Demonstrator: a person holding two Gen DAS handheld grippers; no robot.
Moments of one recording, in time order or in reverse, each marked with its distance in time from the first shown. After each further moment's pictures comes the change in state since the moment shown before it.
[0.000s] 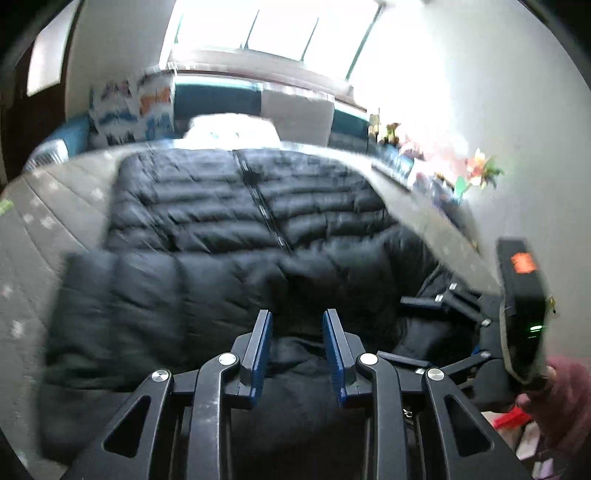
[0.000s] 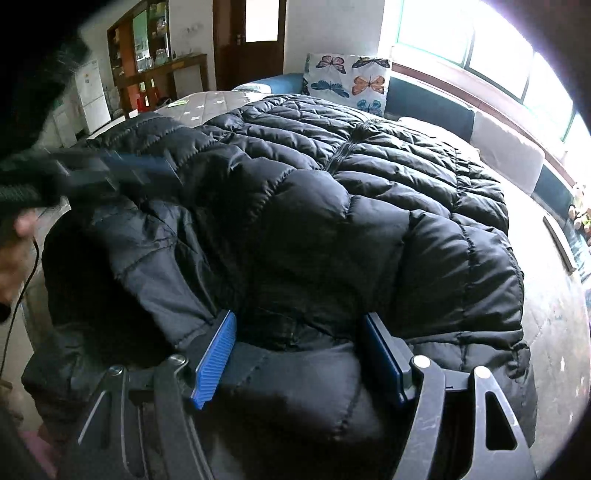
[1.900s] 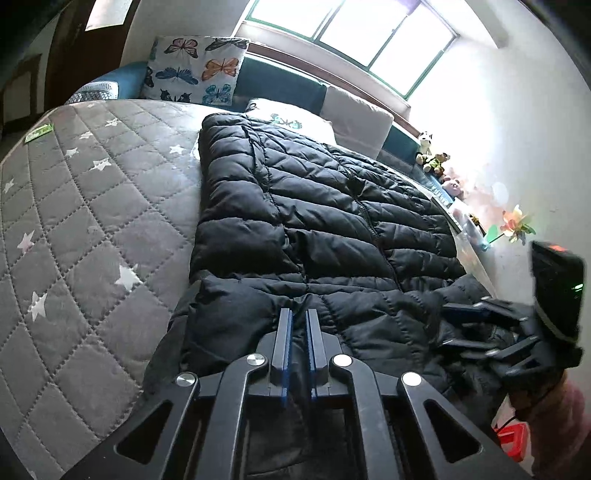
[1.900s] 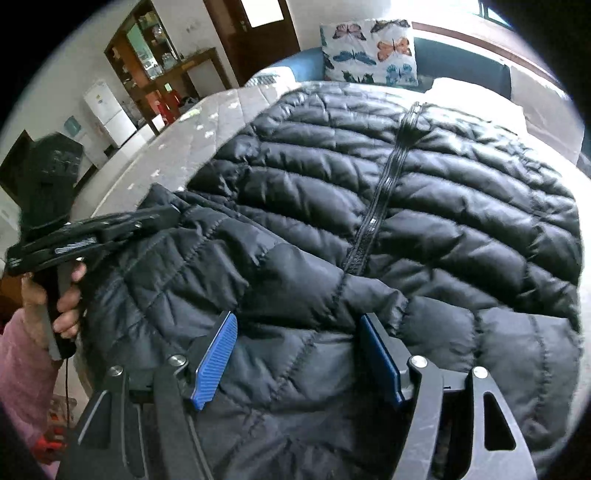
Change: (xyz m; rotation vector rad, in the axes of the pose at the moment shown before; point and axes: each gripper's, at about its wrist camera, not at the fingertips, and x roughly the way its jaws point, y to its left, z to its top) left arm 0.035 0.114 0.005 -0.264 0.038 0.044; right arm 0.036 -0.014 0.077 0.113 0.109 0.246
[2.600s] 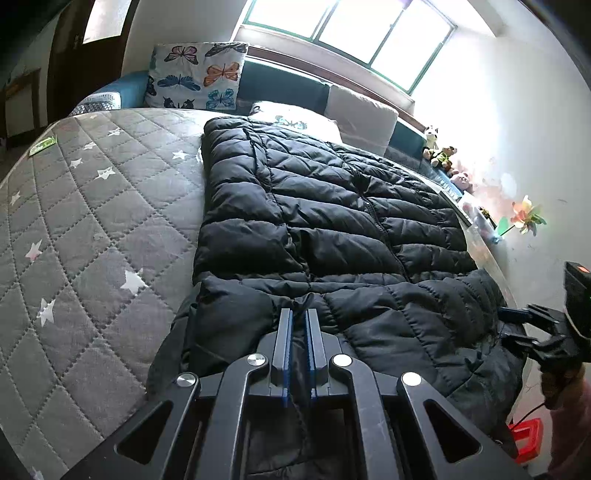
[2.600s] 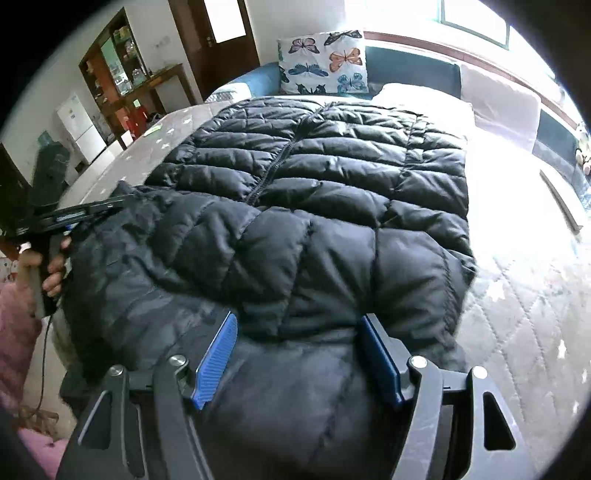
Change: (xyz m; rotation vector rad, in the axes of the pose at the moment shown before) left arm 0.002 -0.009 -0.001 0.037 -0.007 0.054; right arm -0.065 -0.058 -0.056 0.049 -0.045 -0.129
